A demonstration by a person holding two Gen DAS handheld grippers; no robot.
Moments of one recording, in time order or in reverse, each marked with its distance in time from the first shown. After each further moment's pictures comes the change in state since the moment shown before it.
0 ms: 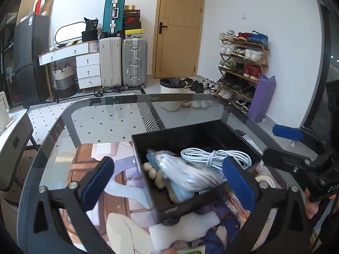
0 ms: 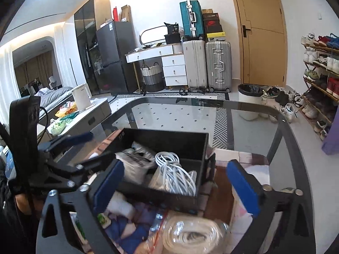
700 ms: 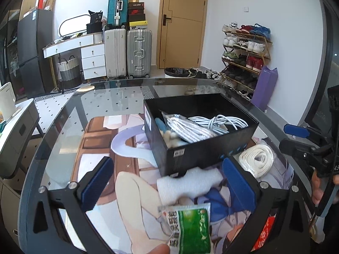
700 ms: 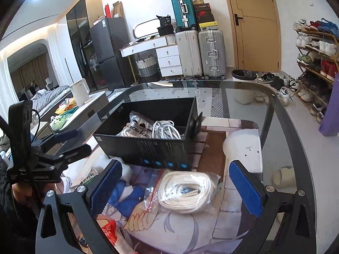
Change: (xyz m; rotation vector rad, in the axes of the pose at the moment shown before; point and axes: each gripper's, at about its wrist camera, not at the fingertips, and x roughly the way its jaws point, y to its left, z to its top) left arm -0.035 0.008 -0.045 -0.009 0.056 0.037; right arm -0.035 -0.007 -0.054 0.067 0.058 -0.010
